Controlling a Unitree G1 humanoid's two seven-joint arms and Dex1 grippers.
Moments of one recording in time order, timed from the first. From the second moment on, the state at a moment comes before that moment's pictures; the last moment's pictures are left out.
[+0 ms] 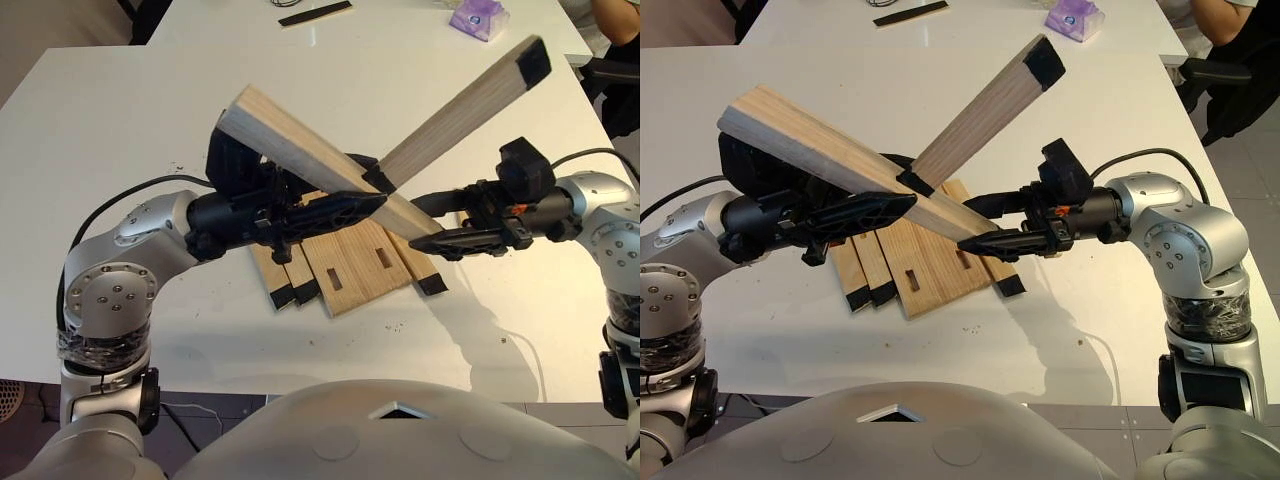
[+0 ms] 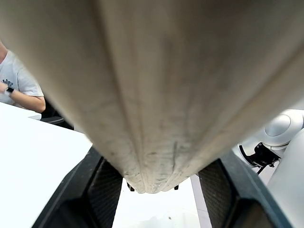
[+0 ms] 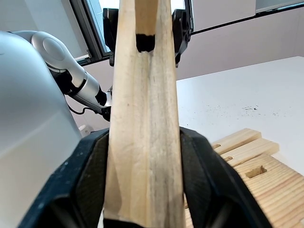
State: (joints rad) left arm -0.20 0.59 0.09 -0.64 -1.35 0.75 -0.67; right arm -0.28 -0.71 0.00 -0.36 0.92 0.76 1.31
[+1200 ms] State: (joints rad) left arm -0.34 0.61 0.43 -0.25 -1.13 0.60 -0.52; right arm -0.62 -0.21 0.39 0.51 0.04 0.02 0.86
